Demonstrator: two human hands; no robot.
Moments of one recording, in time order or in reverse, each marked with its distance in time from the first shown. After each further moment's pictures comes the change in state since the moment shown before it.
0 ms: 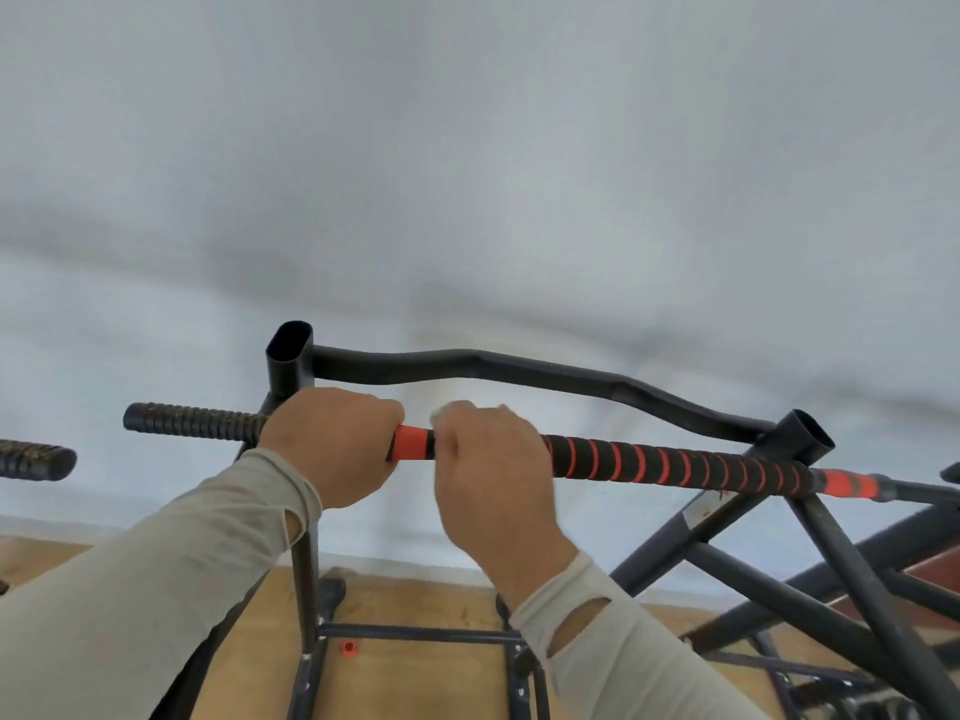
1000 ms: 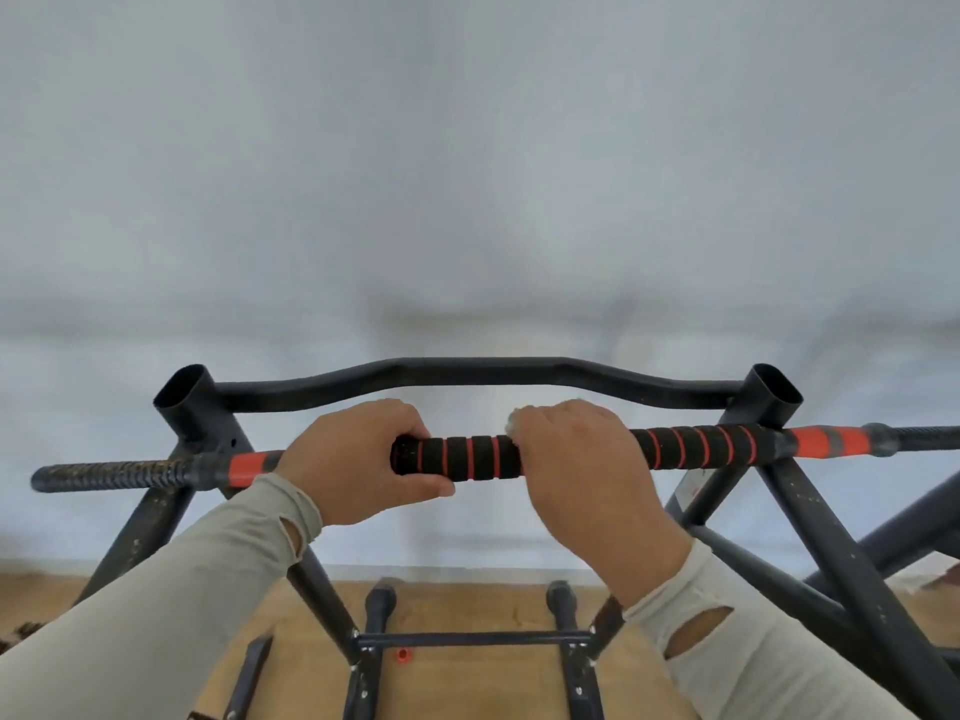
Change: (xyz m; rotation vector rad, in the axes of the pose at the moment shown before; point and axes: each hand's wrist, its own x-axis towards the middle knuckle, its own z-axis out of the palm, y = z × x) left_hand 0.040 0.102 -0.030 -0.321 -0.156 -0.013; right_hand -0.034 0.169 -0.030 0.007 -0.040 -0.036
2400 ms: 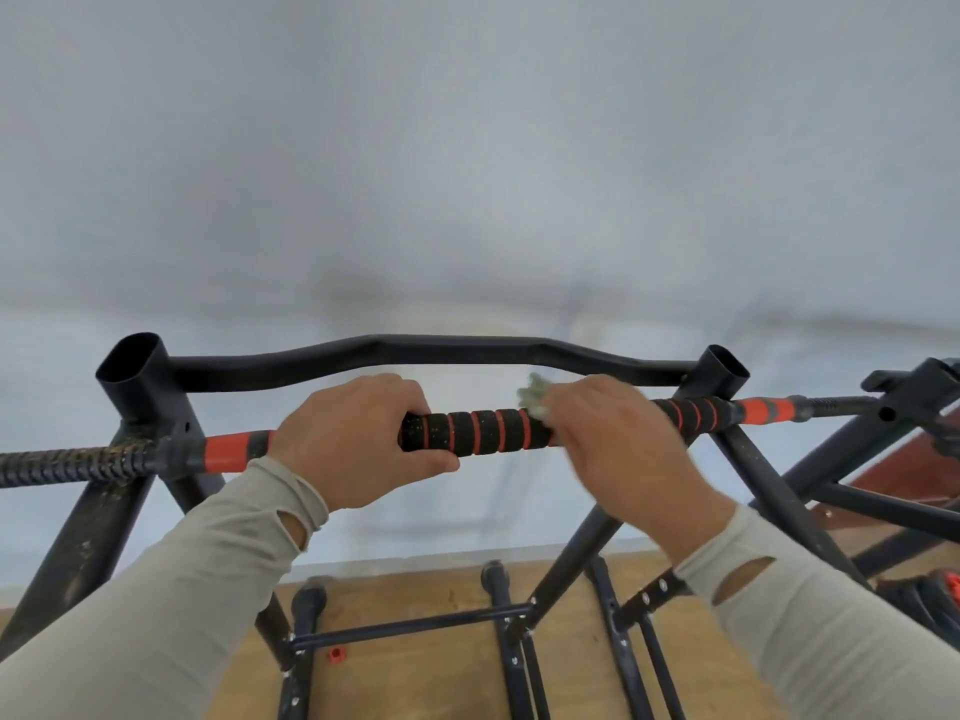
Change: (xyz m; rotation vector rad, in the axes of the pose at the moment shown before) left_hand -0.001 -0.010 0.004 -0.031 0.046 0.114; right_hand -0.018 0.020 -0.004 -0.170 0.065 0.032
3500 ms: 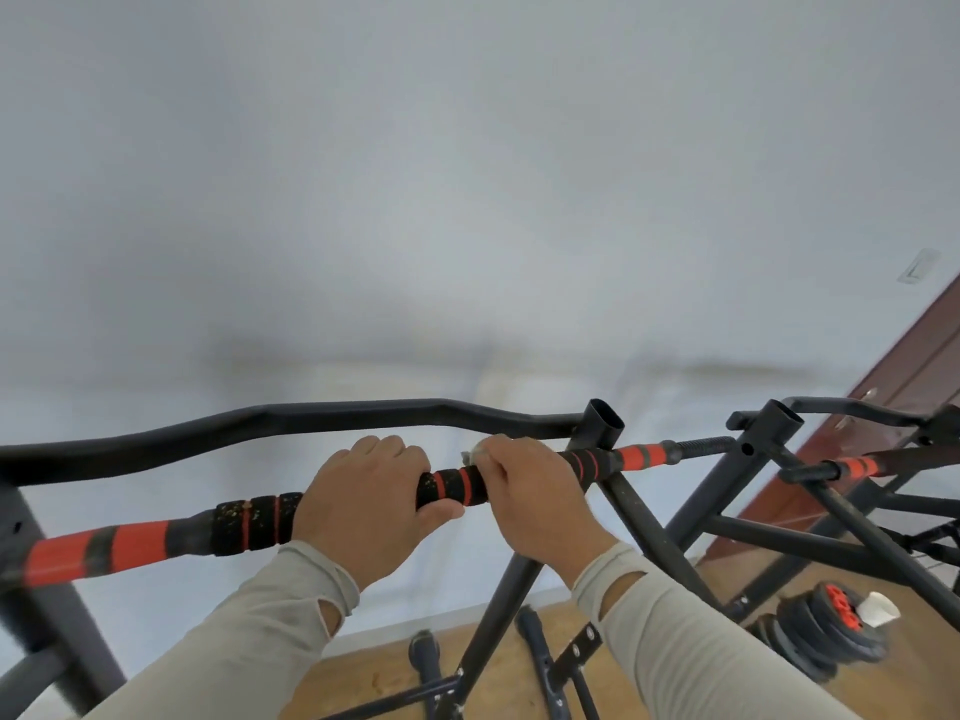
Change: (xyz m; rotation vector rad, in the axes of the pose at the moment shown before) left_hand 0.038 0.094 0.033 0.116 0.139 0.082; right_hand 0.000 0.031 -0.005 0.272 -0.153 0.321
